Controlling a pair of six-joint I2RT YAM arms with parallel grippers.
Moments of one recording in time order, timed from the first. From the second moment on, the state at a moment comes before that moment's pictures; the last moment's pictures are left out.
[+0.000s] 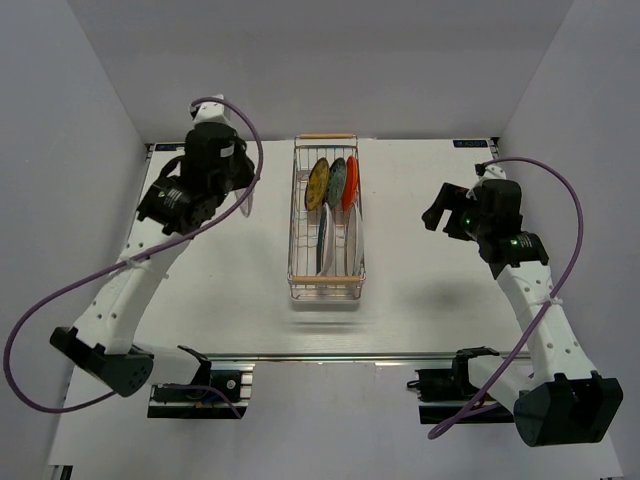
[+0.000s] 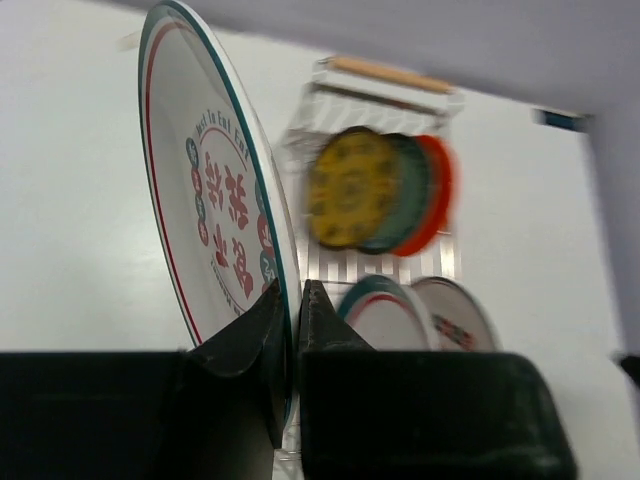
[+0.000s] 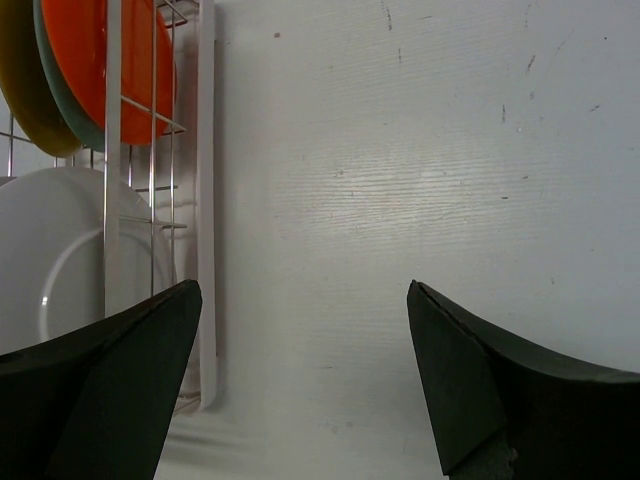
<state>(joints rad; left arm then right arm) -0.52 1.31 1.67 -0.74 -0.28 -0.48 0.11 1.03 0.99 -0.53 -0.12 0.32</state>
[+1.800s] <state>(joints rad) -0.41 1.84 1.27 -0.64 -0.60 -0.47 0.11 1.12 0.99 -0.61 -0.04 0.33</state>
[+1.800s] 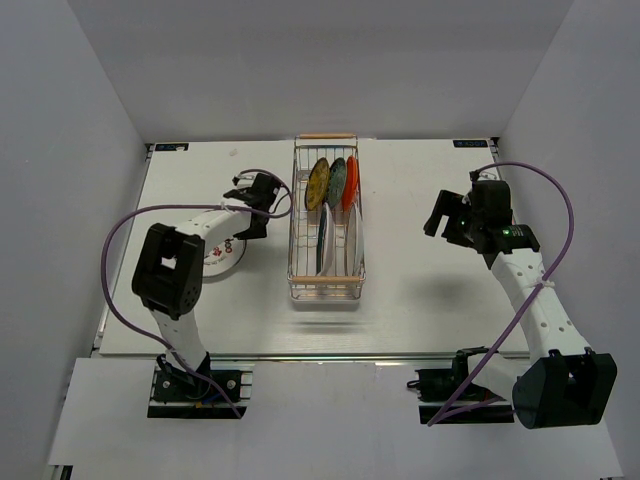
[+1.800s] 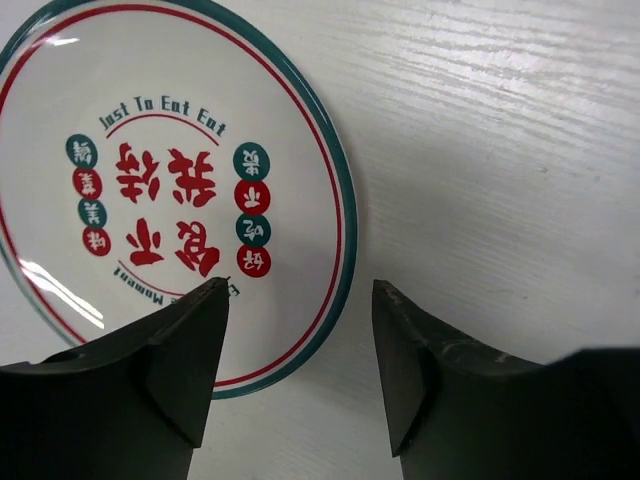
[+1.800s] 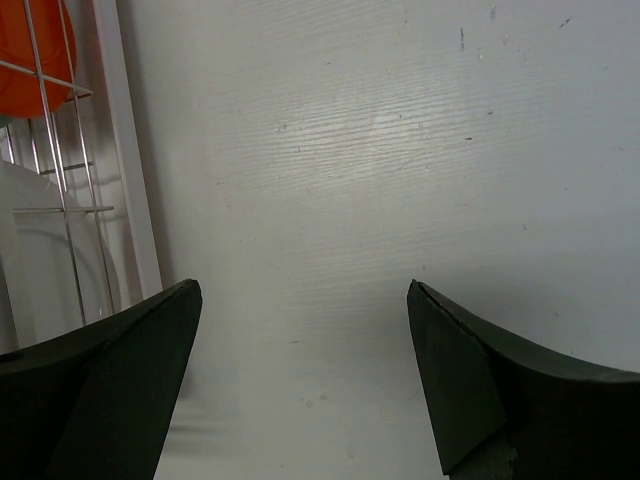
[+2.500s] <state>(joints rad) -0.44 1.31 1.37 -0.45 0.26 -0.45 0.11 1.11 0.99 -0.61 -0.04 0.33</state>
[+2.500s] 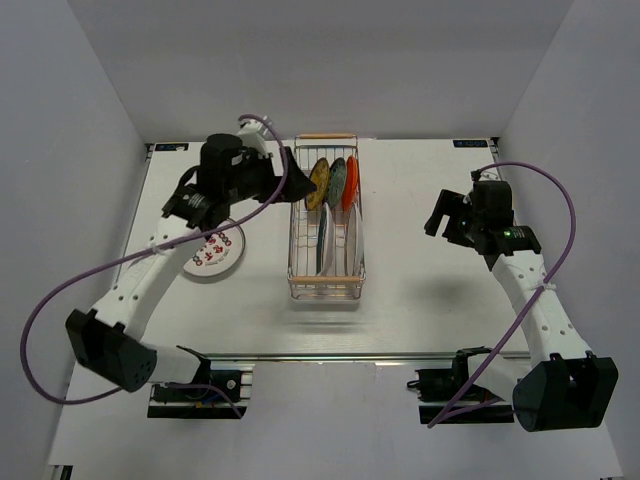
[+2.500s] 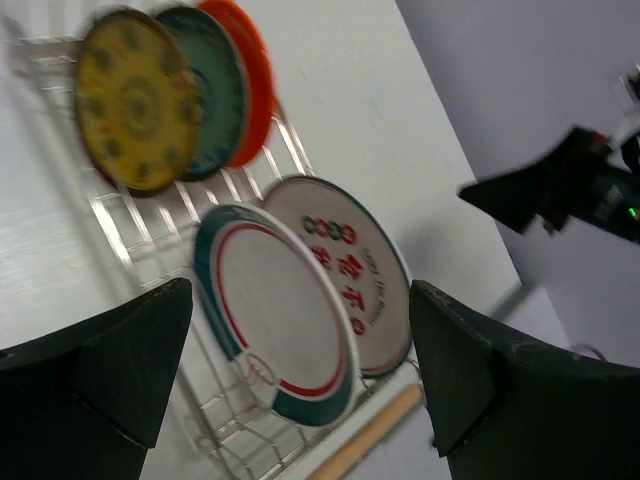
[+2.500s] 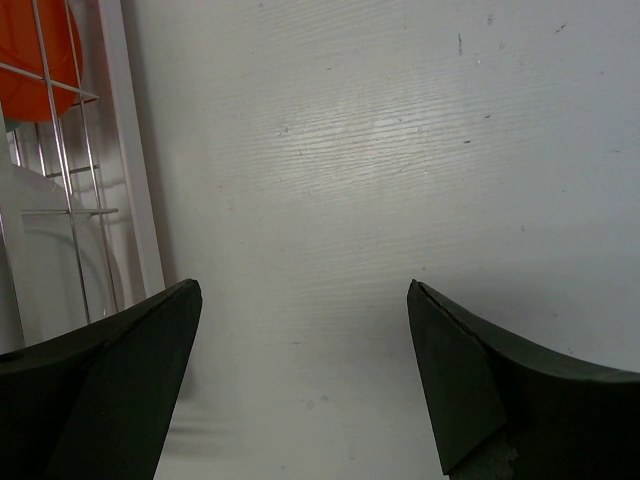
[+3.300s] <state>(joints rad) -0.65 1.51 1.37 -0.53 0.26 -0.56 0.11 1.12 0.99 -0.61 -0.03 0.34</state>
